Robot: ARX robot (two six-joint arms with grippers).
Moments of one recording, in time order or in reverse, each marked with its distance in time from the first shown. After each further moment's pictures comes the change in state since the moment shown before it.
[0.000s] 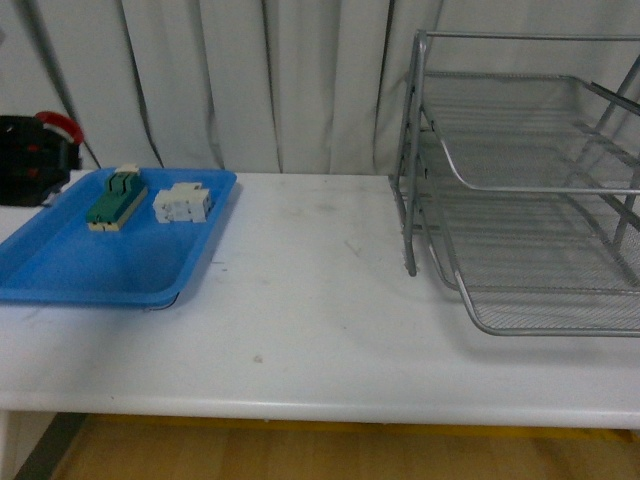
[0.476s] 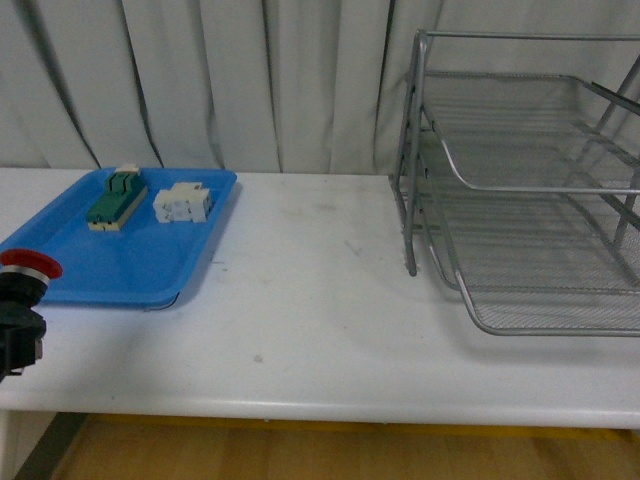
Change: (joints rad) left arm -0.112 -0.282 -0.459 0.104 -0.058 -0.180; right arm 0.000 0.000 0.000 0.000 0.000 0.000
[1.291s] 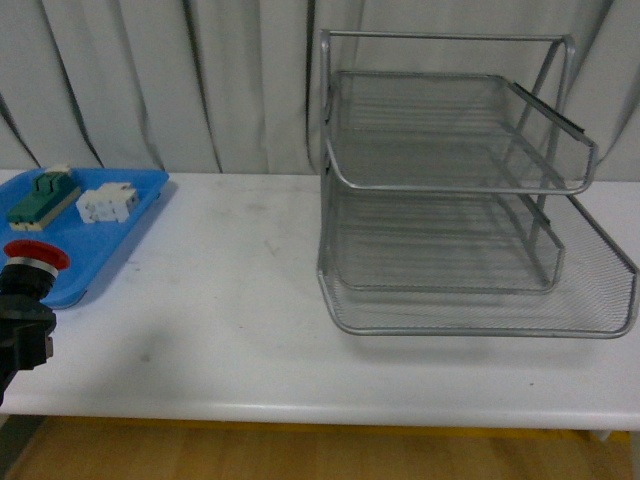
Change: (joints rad) left arm -0.048 -0.037 -0.024 0.024 -0.034 -0.037; right arm 0.000 0.000 0.000 0.000 0.000 0.000
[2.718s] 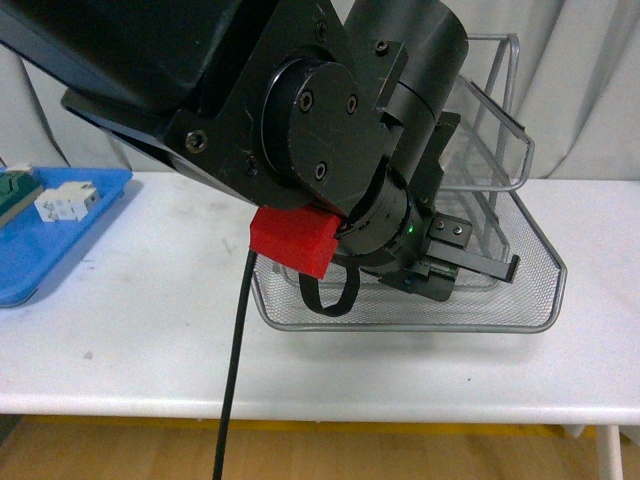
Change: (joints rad) left arm -0.472 0.802 1.011 -0.378 0.008 0.094; right arm 0.000 0.000 0.000 0.000 0.002 0.000
